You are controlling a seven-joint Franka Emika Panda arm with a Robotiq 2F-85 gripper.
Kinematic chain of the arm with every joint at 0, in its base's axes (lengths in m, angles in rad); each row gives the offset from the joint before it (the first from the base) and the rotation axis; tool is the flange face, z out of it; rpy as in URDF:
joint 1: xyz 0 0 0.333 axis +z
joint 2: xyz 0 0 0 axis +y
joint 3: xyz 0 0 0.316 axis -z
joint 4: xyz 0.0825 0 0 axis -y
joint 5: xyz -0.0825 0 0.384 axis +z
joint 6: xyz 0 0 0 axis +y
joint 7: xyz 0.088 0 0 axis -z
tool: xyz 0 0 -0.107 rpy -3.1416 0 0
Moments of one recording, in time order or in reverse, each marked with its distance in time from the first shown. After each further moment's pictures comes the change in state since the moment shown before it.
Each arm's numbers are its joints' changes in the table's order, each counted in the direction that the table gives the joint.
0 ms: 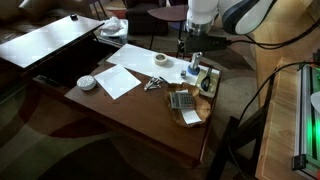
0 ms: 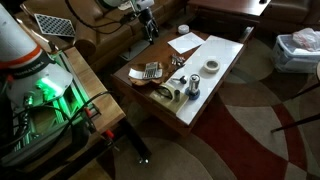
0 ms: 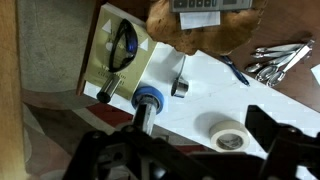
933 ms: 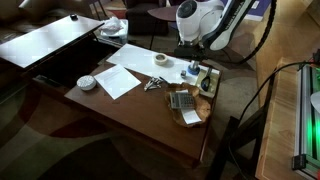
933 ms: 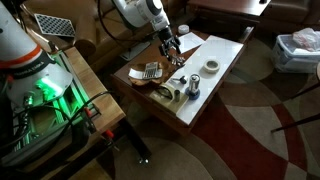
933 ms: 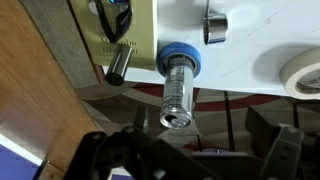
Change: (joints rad) arm 0.094 0.394 0.211 0.313 0.014 0.038 0.416
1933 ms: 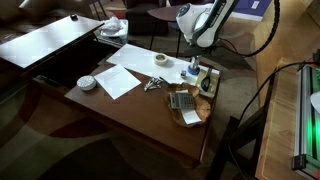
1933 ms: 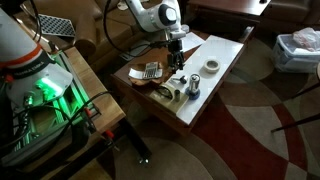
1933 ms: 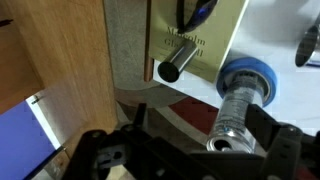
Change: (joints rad) arm -0.259 0.100 -0.144 0.196 0.200 0.320 -0.566
